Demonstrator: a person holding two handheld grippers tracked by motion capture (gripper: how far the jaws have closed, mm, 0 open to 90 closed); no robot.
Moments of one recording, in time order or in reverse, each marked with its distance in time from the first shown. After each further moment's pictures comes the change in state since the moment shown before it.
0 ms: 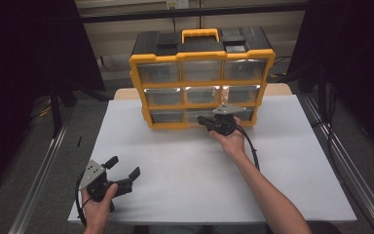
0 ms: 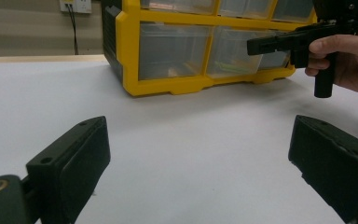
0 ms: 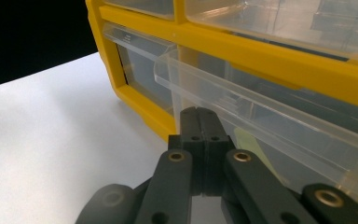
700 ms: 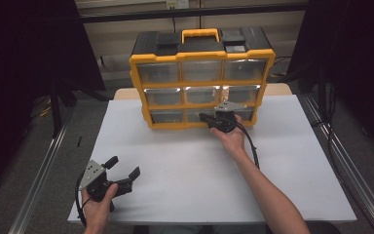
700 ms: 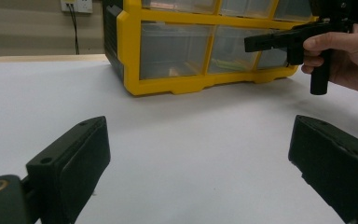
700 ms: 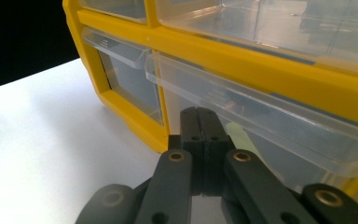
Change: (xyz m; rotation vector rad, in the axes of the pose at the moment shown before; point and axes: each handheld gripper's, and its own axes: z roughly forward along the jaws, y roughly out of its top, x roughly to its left) left arm 0.000 0.000 0.000 0.002 -0.005 -0.004; right arm -0.010 0.001 0.005 -0.011 -0.033 0.021
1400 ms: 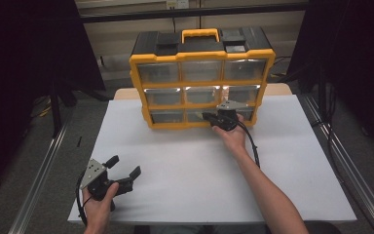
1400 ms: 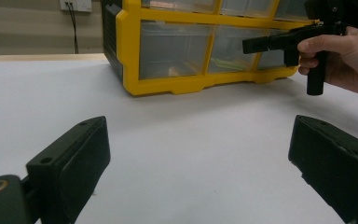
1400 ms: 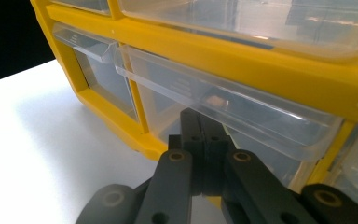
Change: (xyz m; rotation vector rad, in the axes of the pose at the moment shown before) left arm 0.000 0.001 0.004 0.004 -0.002 -0.005; right arm -0.012 -0.004 0.003 0.012 -0.041 0.020
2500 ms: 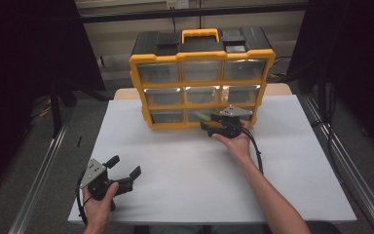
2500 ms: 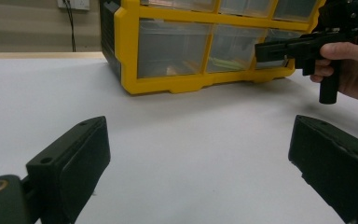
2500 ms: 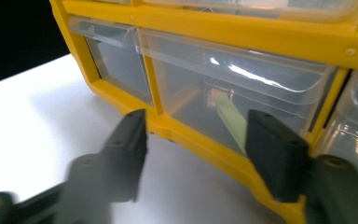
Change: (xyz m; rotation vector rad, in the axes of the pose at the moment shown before) left arm 0.002 -0.001 0.000 0.005 -0.007 -0.006; right arm 0.011 -0.011 -0.021 0.001 -0.008 0.033
